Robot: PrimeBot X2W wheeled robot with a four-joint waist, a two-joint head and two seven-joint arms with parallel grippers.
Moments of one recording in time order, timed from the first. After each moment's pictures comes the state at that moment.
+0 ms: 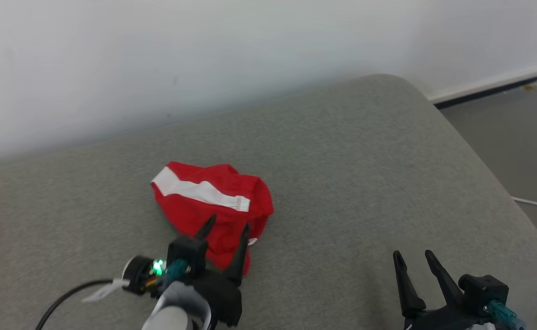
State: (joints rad) left arm -0.31 0.09 -0.41 0.39 -0.28 -0.06 -0.10; right arm -0.02 -0.07 0.04 0.23 0.25 0.13 -0.09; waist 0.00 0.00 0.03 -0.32
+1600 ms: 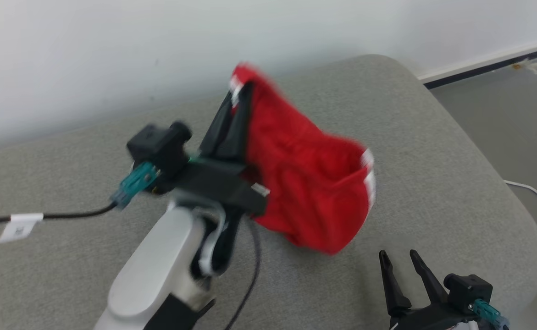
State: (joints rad) left arm -0.73 0.05 -0.52 0.24 -0.68 0.07 -0.21; right arm -0.07 -0.05 0.08 0.33 0.29 0.13 -0.15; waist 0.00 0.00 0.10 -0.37
